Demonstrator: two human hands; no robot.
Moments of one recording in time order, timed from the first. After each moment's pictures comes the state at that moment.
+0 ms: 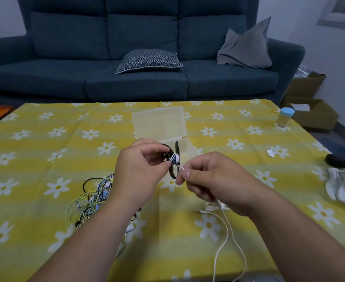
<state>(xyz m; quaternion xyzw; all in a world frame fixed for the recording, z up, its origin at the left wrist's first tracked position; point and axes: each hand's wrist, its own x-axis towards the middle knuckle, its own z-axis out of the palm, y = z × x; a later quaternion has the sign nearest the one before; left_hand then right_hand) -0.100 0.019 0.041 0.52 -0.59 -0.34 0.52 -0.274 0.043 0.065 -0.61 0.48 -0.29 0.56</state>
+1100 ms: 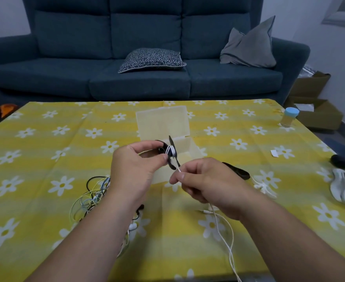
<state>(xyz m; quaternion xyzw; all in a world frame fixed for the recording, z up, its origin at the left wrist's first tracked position) -0.095 0.016 0.040 0.54 -0.45 -0.43 0.57 -0.257 0.040 0.050 -0.58 0.51 -0.29 0.56</state>
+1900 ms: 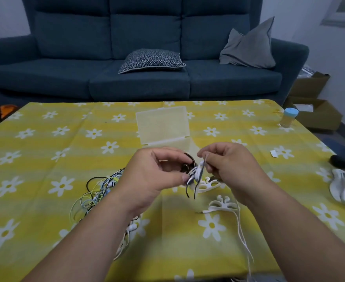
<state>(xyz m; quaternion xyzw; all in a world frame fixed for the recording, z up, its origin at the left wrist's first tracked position) -0.101 0.029 0.048 0.37 -0.56 -0.57 0.47 -0.284 0.018 0.044 -0.52 0.59 -0.43 0.45</state>
